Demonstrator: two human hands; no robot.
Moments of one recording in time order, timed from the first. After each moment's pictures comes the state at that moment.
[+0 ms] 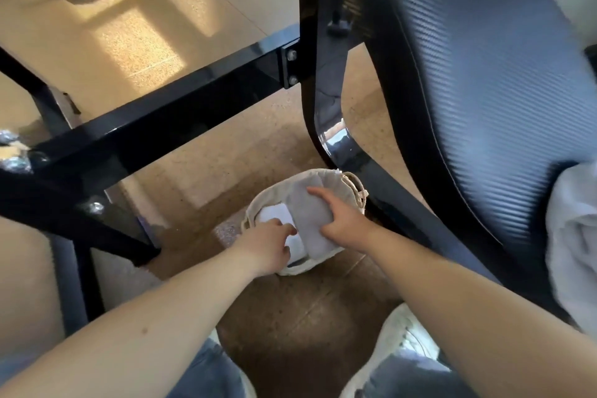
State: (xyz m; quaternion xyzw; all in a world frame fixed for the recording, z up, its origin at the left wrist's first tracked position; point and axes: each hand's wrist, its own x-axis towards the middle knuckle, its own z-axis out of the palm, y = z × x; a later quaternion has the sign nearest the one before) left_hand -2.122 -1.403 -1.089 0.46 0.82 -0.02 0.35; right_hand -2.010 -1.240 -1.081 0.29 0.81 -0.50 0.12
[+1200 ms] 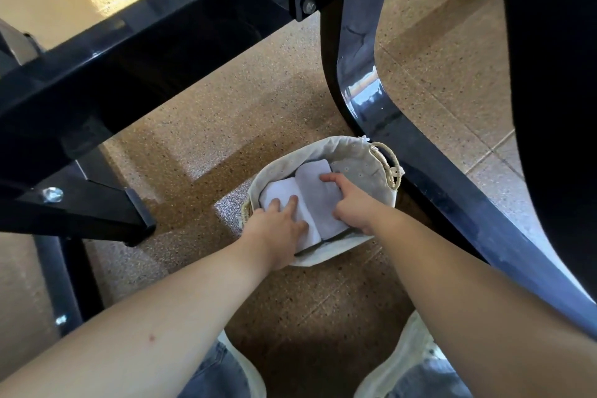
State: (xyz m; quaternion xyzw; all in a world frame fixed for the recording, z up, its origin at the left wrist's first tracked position) left_hand -2.137 -1.384 -1.162 0.55 0.74 -0.24 0.31; right_hand -2.051 -1.213 -1.183 0.40 0.70 -0.54 0.26
